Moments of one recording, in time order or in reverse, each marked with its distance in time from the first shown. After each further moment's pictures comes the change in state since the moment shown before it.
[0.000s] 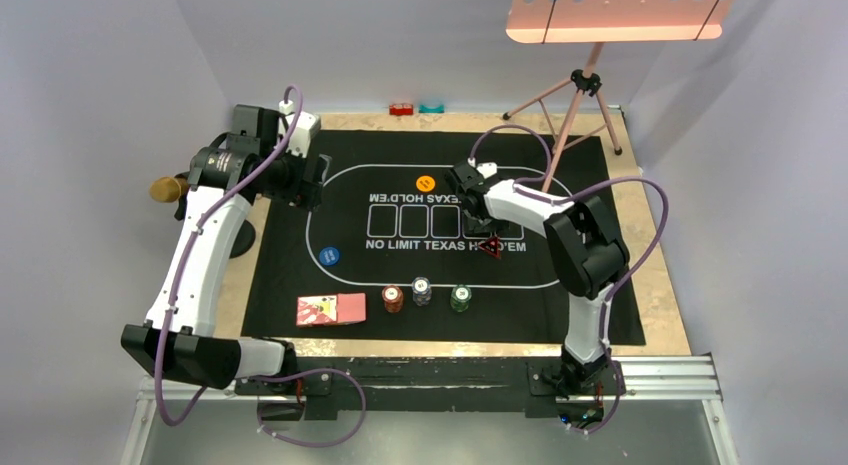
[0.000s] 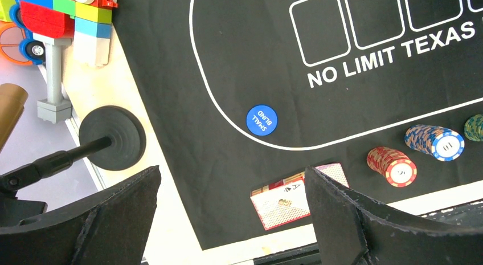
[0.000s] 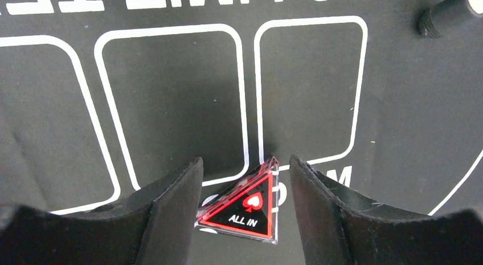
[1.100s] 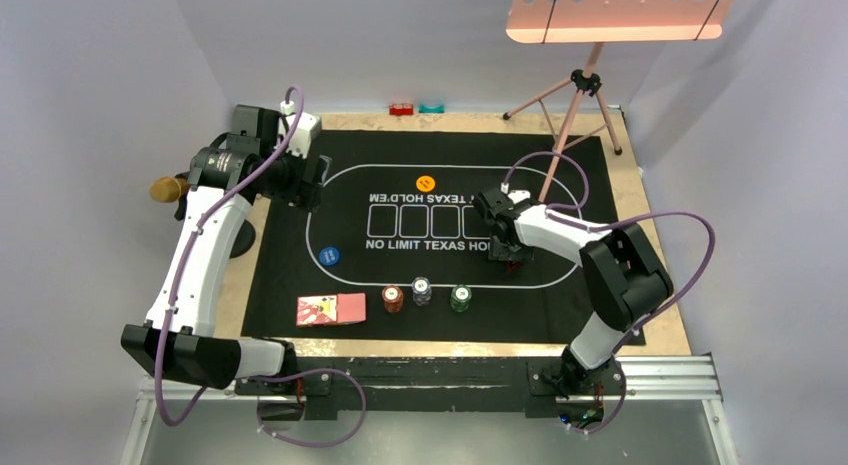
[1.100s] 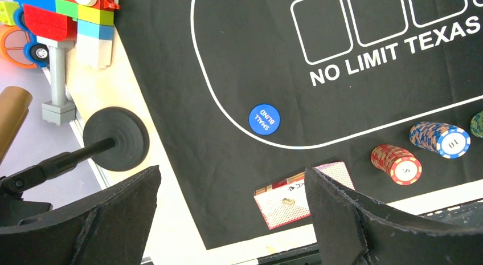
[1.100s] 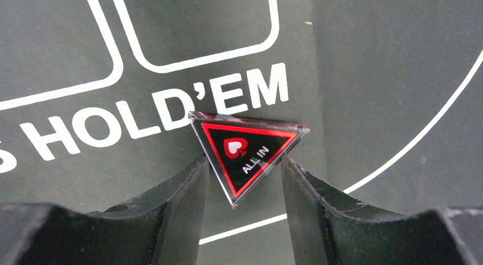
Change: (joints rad) left arm 0.000 -0.001 -0.002 0.000 -0.002 0.019; right arm -0.033 -0.245 -0.327 -0.009 -0.048 0.117
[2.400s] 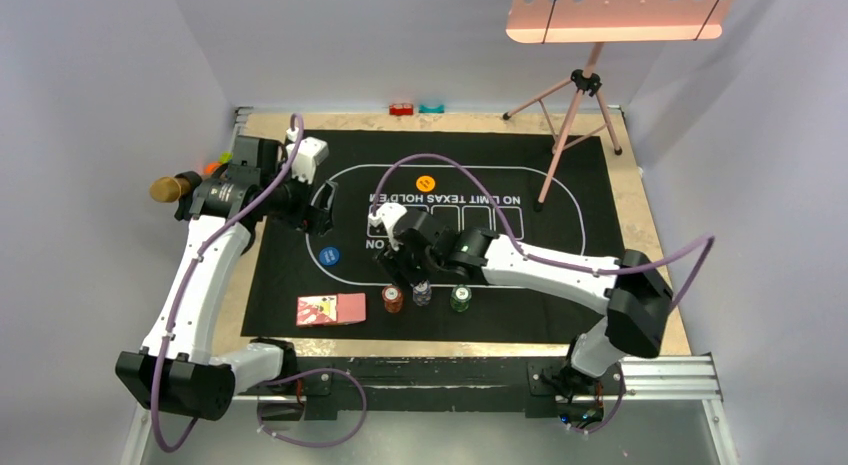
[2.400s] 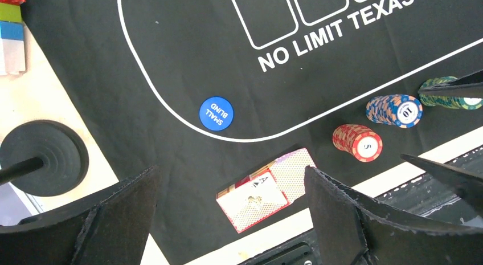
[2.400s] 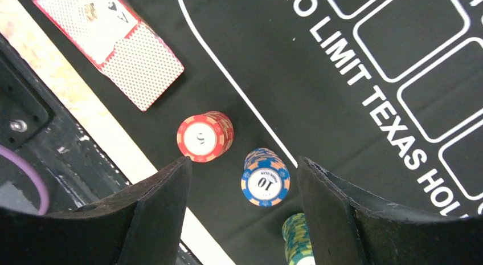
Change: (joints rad) left arm 0.006 -0.146 -0.243 0.099 0.193 0.000; right arm 0.541 -0.146 0.212 0.204 -0.341 -0.457
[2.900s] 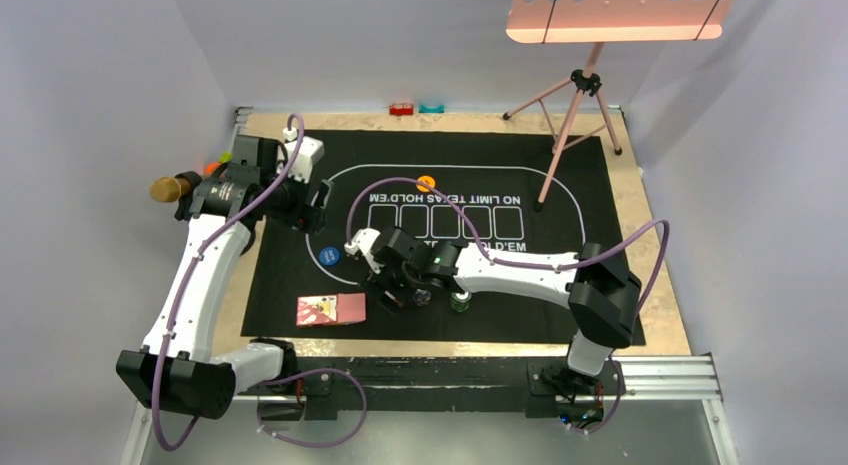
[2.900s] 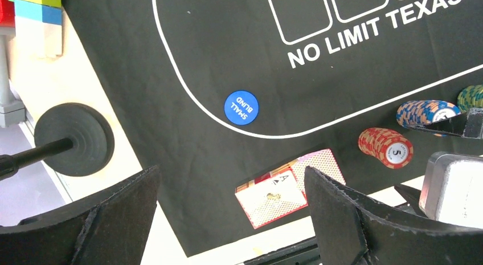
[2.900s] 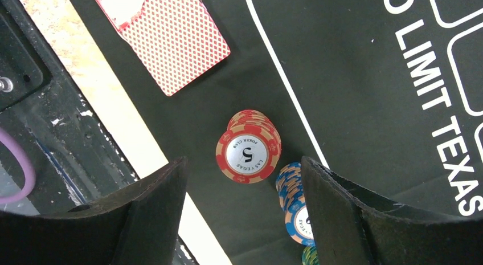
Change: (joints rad) left arm 0.008 0.007 0.001 -0.001 -0.097 0.002; right arm 0.069 0.175 0.030 0.028 -0.092 -0.092
